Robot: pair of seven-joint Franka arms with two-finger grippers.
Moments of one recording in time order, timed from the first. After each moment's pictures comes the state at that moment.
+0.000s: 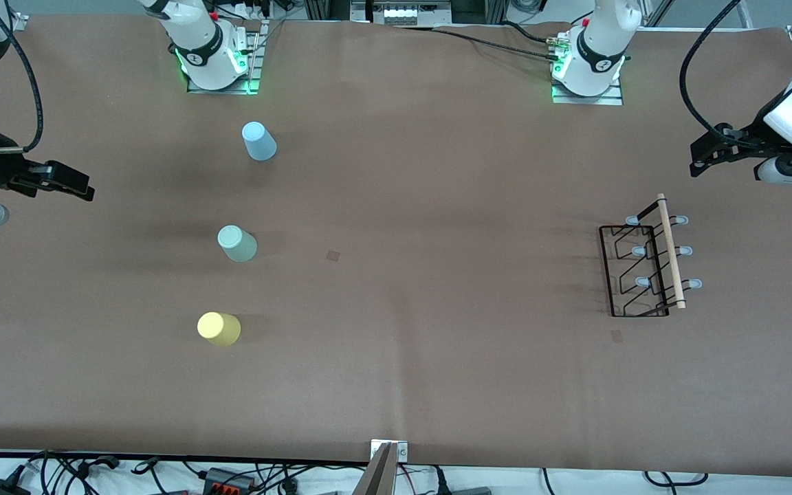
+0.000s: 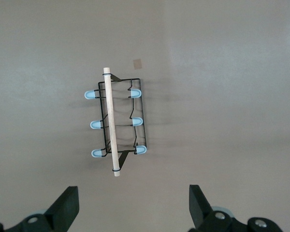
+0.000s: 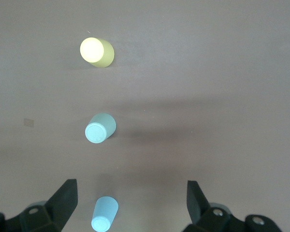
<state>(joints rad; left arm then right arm) -0.06 -0.01 0.00 -1.61 0.02 1.59 0.00 -0.06 0.14 0.08 -1.50 0.00 1.56 0.08</state>
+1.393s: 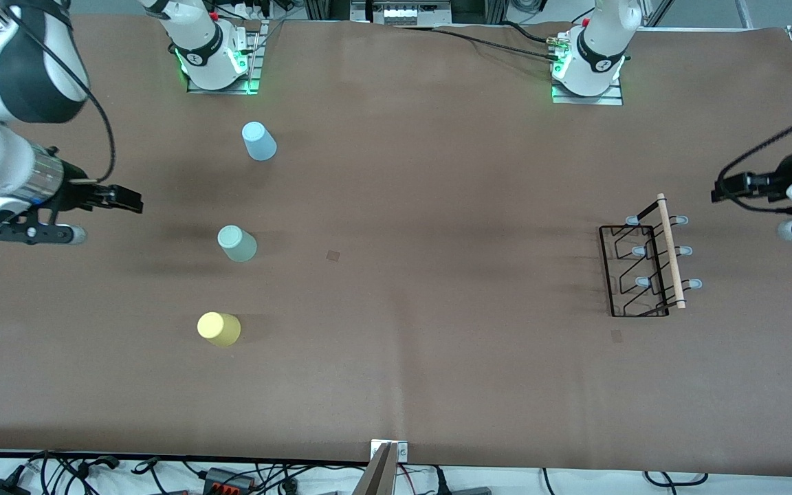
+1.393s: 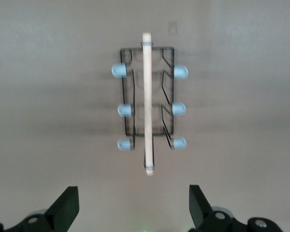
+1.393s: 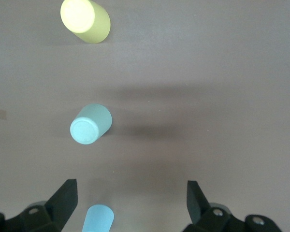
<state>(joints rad) 0.08 0.19 0.03 -1.57 0.03 1.60 0.11 -0.05 0.13 0.09 -1.83 0.00 1.82 0.08</state>
